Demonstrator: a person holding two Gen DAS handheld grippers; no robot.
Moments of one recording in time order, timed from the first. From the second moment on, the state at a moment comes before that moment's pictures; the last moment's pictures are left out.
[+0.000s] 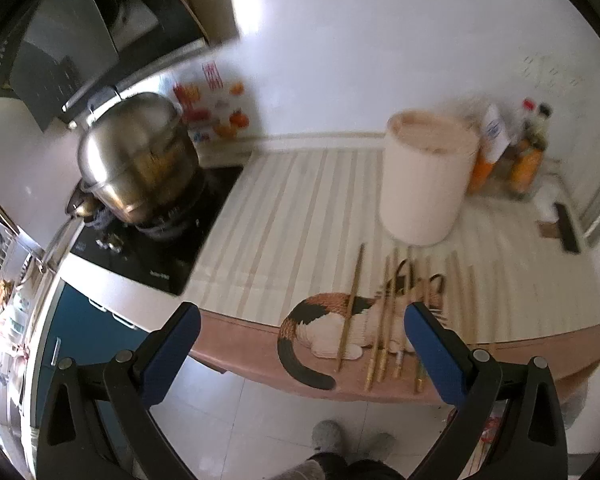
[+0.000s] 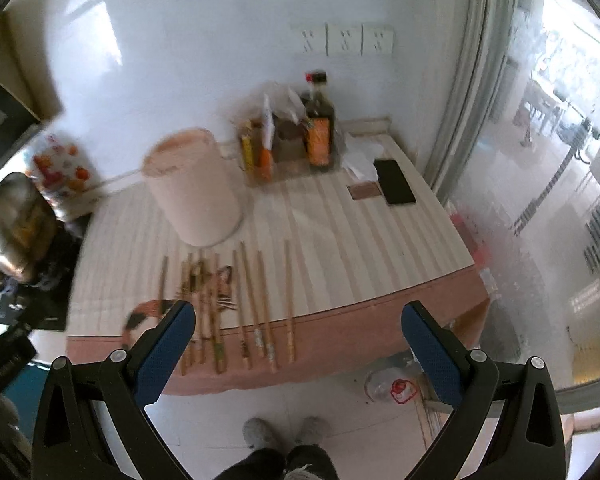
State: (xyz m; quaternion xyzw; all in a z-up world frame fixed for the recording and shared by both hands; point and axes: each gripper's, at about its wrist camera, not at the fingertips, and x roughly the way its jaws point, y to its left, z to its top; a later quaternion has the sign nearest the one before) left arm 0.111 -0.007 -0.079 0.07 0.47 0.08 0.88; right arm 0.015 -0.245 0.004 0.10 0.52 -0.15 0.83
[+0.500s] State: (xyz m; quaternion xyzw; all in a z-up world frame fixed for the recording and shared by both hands) left arm 0.229 0.014 -0.266 0.08 0.64 0.02 0.77; right arm 0.111 -0.270 -0.190 0.11 0.64 -0.14 0.75
